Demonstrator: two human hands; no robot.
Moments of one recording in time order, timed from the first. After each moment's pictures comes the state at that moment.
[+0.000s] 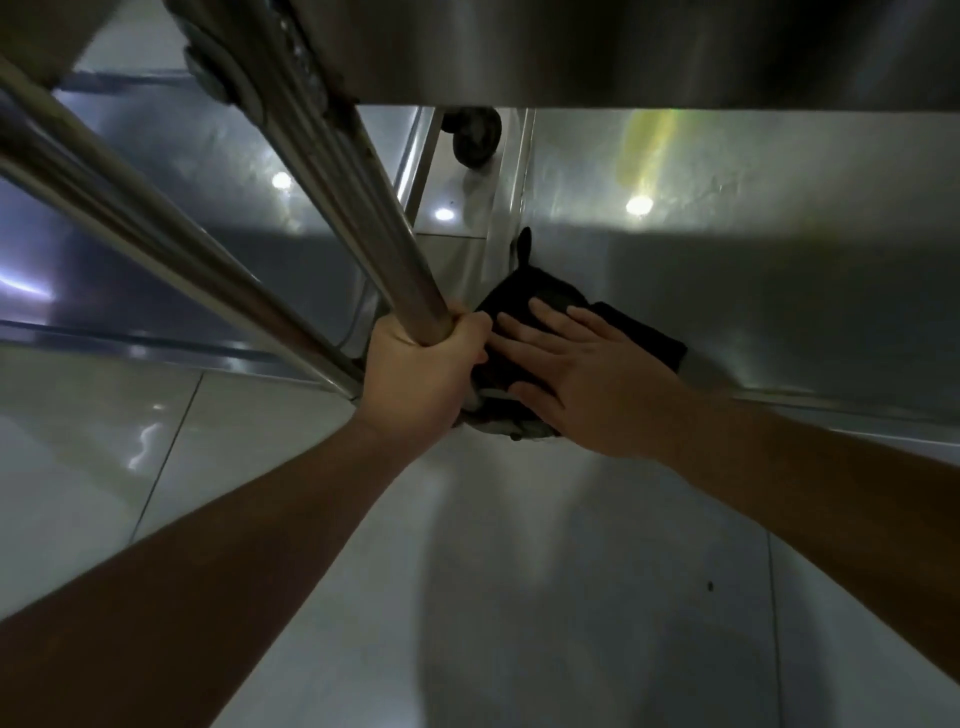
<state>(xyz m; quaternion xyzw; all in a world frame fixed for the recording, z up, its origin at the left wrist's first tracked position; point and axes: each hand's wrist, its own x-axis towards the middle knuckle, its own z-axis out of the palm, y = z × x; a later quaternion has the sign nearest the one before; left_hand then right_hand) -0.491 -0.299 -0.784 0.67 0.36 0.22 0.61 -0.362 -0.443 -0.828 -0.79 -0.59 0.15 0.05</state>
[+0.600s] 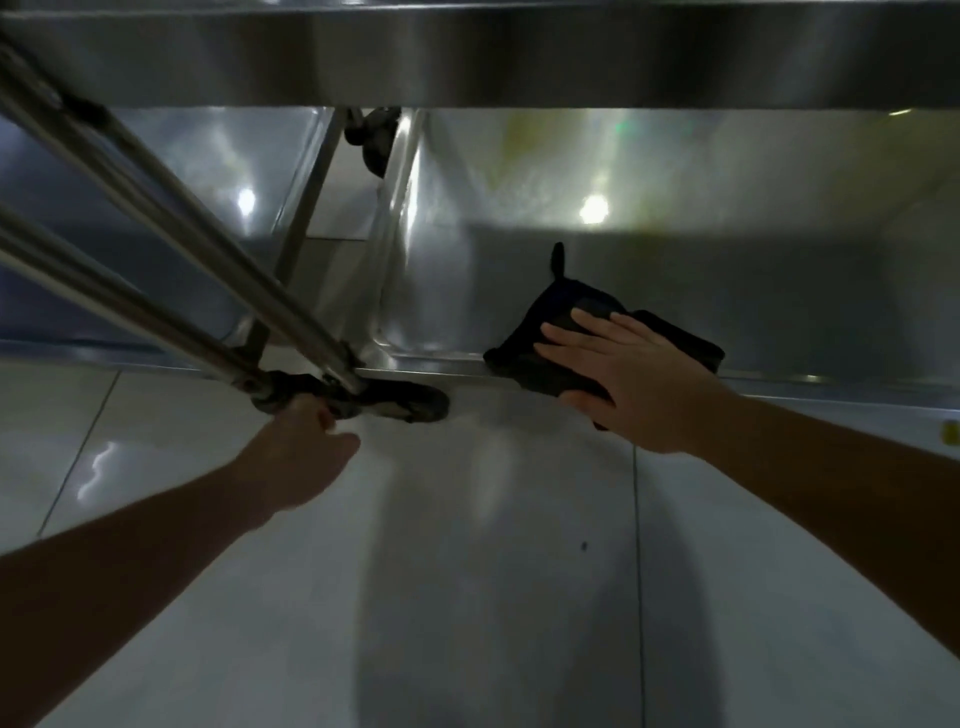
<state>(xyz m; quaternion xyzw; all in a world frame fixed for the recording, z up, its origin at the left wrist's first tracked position) -0.542 -0.342 -0.810 0.81 0.48 -0.15 0.29 -0.288 -0.614 -0.837 -0.81 -0.56 0.14 0.05</state>
